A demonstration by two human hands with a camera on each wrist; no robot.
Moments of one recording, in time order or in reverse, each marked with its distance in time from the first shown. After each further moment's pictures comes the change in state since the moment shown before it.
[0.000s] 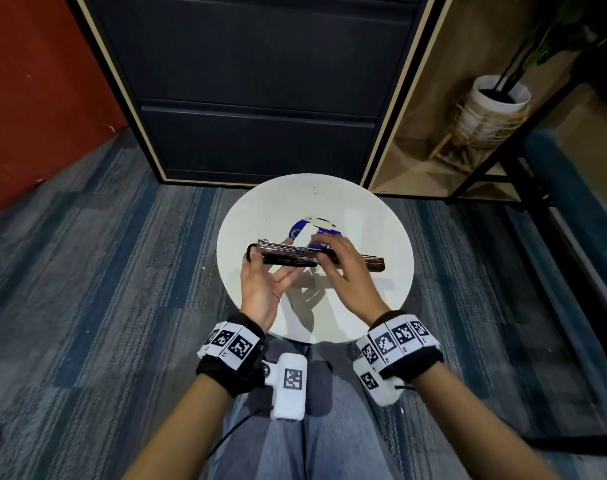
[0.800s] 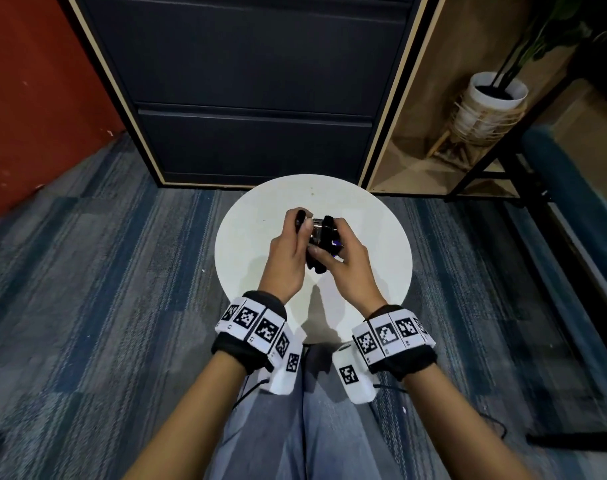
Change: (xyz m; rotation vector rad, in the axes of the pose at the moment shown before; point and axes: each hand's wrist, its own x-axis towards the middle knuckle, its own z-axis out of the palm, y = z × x) left_hand -0.008 0.020 0.056 1.012 -0.275 0.351; right_hand 0.010 -0.028 -0.008 0.339 0.122 0.144
